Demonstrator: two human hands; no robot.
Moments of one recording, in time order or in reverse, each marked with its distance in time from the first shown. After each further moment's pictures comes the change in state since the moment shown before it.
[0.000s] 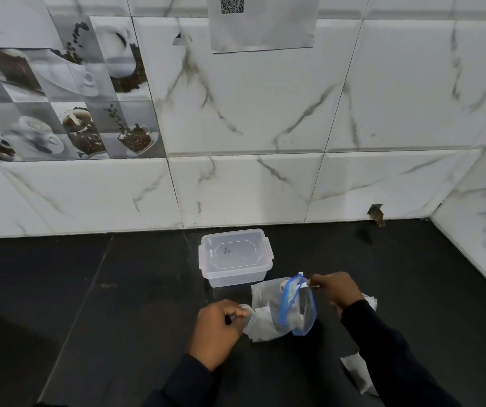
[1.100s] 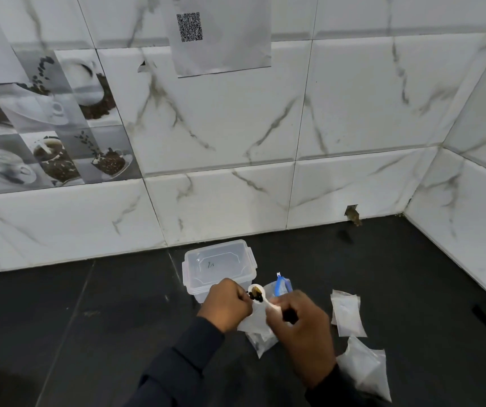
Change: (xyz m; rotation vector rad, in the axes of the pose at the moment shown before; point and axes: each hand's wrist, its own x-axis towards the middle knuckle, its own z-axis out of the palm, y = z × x) left_hand 0.056 0.065 0.012 0.235 -0.229 -0.097; right_hand -0.137 -0.010 0.041 0.021 0.352 -0.740
